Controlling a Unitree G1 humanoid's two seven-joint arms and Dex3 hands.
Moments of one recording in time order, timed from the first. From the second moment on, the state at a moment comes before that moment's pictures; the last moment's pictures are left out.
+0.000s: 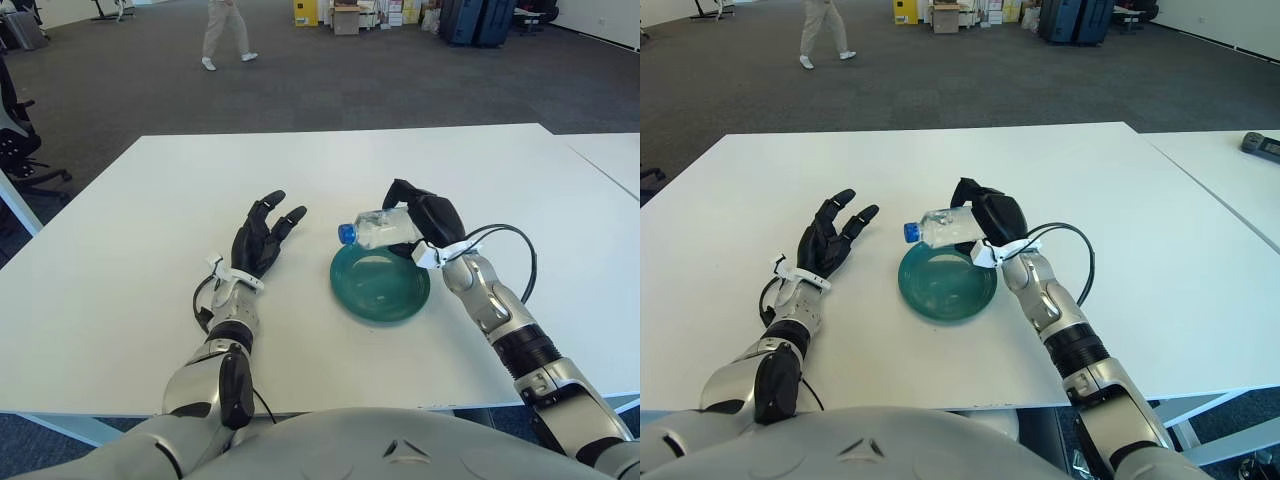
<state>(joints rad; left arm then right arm) -0.39 -0.03 0.42 1.12 -0.46 -0.26 -0.78 -0.20 -0.34 0.36 0.22 -0.64 -0.24 -0.19</state>
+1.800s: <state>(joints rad) -0.41 -0.04 0.42 1.14 -0.43 -0.31 -0.77 -0.14 -0.51 0.39 0.19 -0.56 -0.57 0.15</state>
